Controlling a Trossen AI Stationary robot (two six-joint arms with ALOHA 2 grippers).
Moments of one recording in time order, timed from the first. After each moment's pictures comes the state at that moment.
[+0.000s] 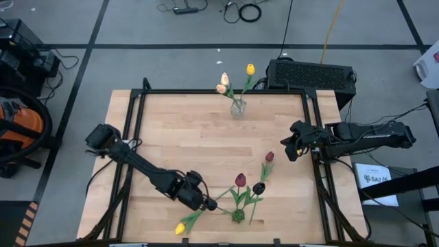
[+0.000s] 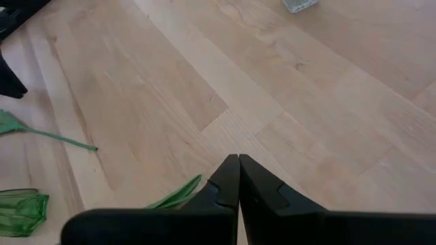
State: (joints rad) left arm -0.53 1.78 1.15 -0.54 -0.15 -1.54; right arm 0.05 0.59 0.56 -0.77 0.23 0.72
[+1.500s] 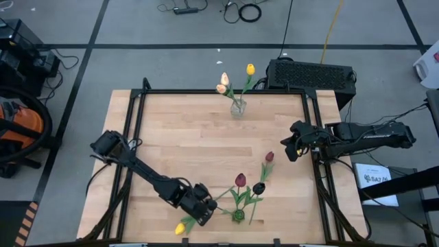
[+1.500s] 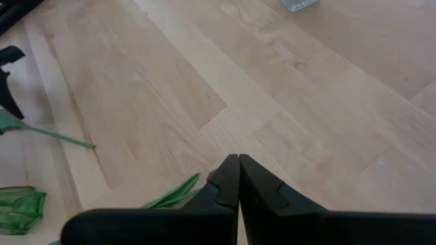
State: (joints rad) left arm -0.57 1.89 1.15 -0.31 -0.05 -1.32; right arm 0.05 0.59 0.56 -0.77 0.23 0.71
